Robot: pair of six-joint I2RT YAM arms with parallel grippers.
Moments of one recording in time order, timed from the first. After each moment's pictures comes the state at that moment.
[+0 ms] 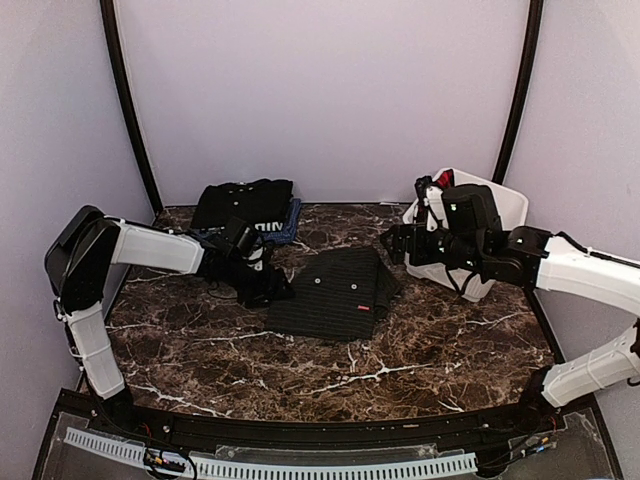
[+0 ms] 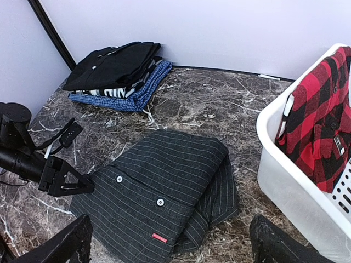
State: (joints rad) left arm -0.59 1.85 1.10 -0.23 0.36 -0.69; right arm 0.81 1.22 0.98 -0.26 0.27 0.38
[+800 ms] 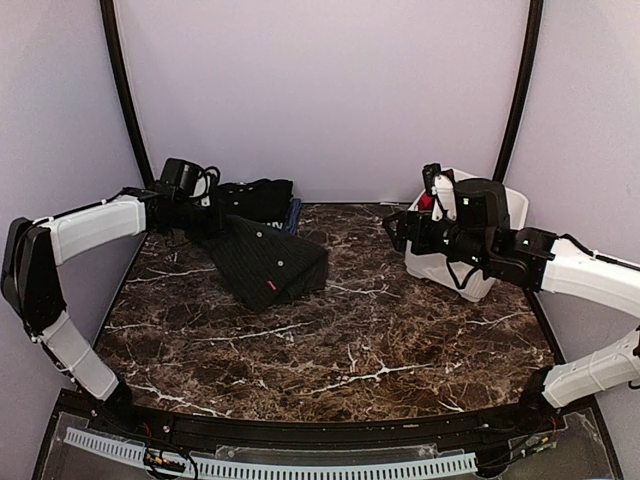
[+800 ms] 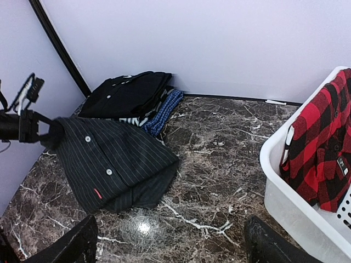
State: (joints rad) left arm -0.35 1.60 1.23 -0.39 0.13 -0.42; right arm 0.80 1.18 0.96 -0.14 0.26 0.37
